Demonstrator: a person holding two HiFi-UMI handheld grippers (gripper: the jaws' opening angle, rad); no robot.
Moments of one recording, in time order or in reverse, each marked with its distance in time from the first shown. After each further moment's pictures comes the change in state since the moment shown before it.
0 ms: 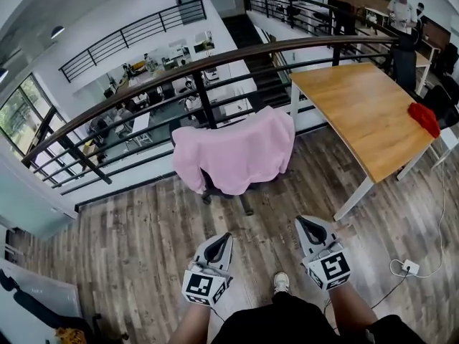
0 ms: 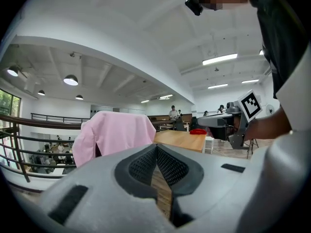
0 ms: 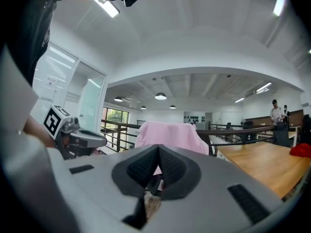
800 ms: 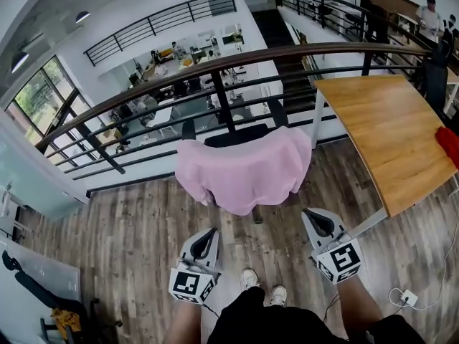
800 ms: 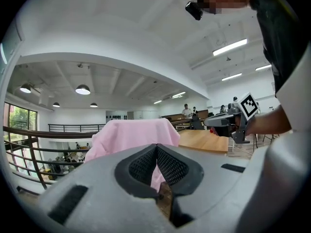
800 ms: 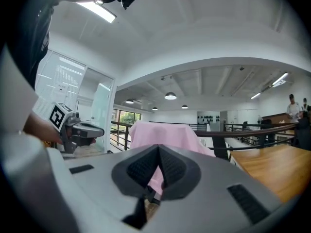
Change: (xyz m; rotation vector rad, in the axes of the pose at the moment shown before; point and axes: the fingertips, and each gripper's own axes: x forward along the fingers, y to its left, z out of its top) left arm 0.087 0.070 0.035 0.068 -0.001 0.199; right arm 0.108 -0.112 0.006 -0.018 -0.029 0.187
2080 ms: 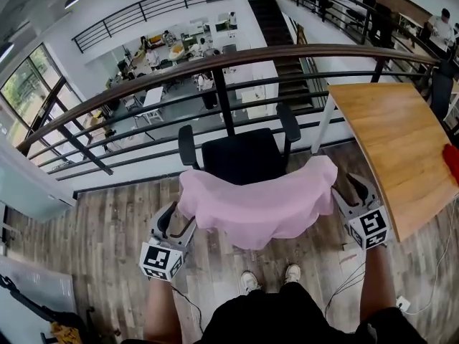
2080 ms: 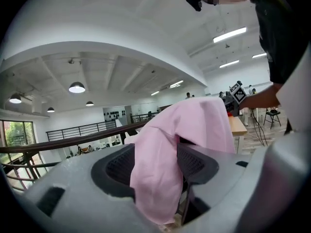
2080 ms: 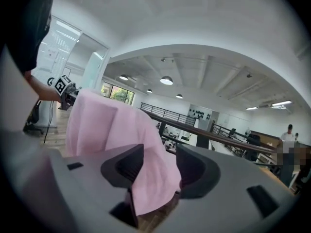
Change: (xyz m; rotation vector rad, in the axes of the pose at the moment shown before) left arm 0.131 0.246 -0.034 0.103 0.114 -0.031; right arm 0.182 -0.170 -0.025 -0.201 0.229 -0.125
